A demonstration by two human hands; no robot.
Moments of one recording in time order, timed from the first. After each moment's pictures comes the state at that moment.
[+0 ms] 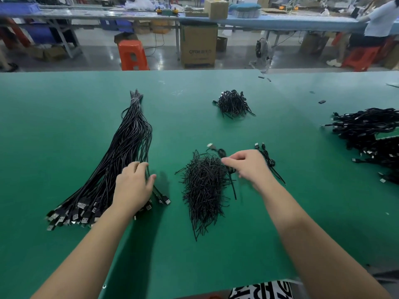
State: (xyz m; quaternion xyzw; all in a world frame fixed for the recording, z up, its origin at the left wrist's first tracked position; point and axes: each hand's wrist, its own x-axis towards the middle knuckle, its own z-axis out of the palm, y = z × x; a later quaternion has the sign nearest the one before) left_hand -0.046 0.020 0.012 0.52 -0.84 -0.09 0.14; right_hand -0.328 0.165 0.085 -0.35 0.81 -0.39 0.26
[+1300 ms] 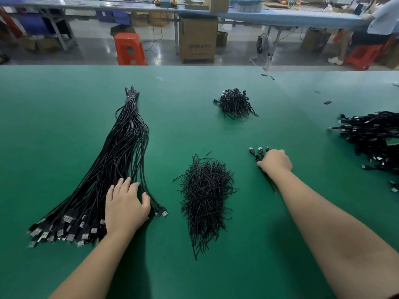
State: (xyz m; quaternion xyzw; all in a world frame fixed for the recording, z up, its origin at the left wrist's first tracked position) left_hand -0.045 0.019 -0.040 0.59 -0.80 -0.03 0.12; right_hand -0.466 0.107 0.007 -0.23 0.97 -0.05 0.11
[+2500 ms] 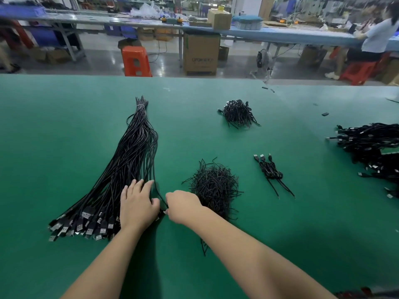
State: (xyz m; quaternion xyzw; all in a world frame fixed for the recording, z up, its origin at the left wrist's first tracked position) left_hand -0.039 0.014 -0.041 0.57 -0.81 -0.06 0.13; right_hand -0.168 0.082 0.023 -0.66 0.73 0.03 0.18
